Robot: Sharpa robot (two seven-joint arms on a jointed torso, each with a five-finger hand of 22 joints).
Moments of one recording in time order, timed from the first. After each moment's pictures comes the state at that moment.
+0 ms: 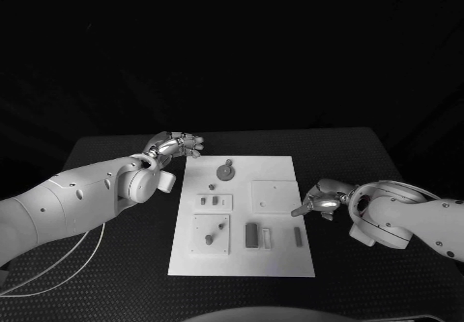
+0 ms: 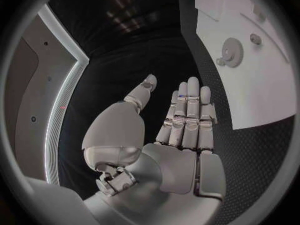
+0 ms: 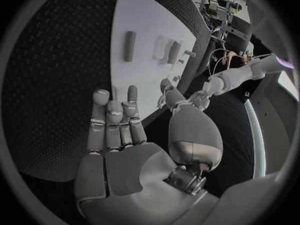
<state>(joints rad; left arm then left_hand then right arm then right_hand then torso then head) 1.18 -0.65 -0.12 1.09 -0.13 -0.16 0.35 1.02 -0.07 0.38 -0.28 0.06 0.84 0.18 0.29 0.46 1.19 0.13 0.07 0.15 1.04 0.06 0.54 0.43 0.02 0.77 -0.04 0.42 1.31 1.23 -1.05 -0.25 1.69 -1.04 -0.19 -0.41 0.78 -0.15 0.39 -0.25 0.07 0.98 0.08 0.44 0.65 0.92 -0.02 1.36 0.99 1.05 -0.12 1.42 0.99 0.25 1.05 -0.02 0.93 1.27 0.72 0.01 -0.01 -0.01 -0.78</state>
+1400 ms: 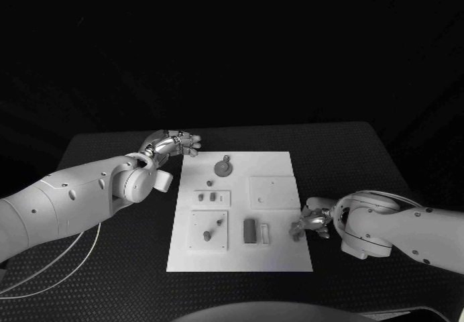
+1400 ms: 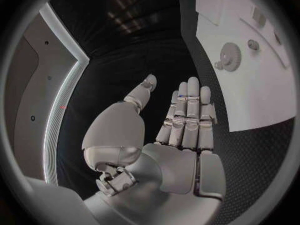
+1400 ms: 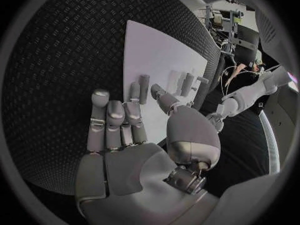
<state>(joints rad) 1.18 -0.67 -0.12 1.12 -0.13 -0.15 0.35 1.02 -0.07 0.38 -0.28 0.06 0.84 0.18 0.29 0.46 1.19 0.13 0.07 0.15 1.04 0.06 0.54 0.43 0.02 0.77 -0.04 0.42 1.31 1.15 -0.98 -0.24 1.69 -1.11 -0.11 -0.57 0.80 -0.12 0.58 -0.20 0.05 1.05 0.08 0.35 0.60 1.14 -0.02 1.39 1.12 1.14 -0.11 1.39 1.01 0.24 1.10 -0.01 0.95 1.27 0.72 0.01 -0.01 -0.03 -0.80</state>
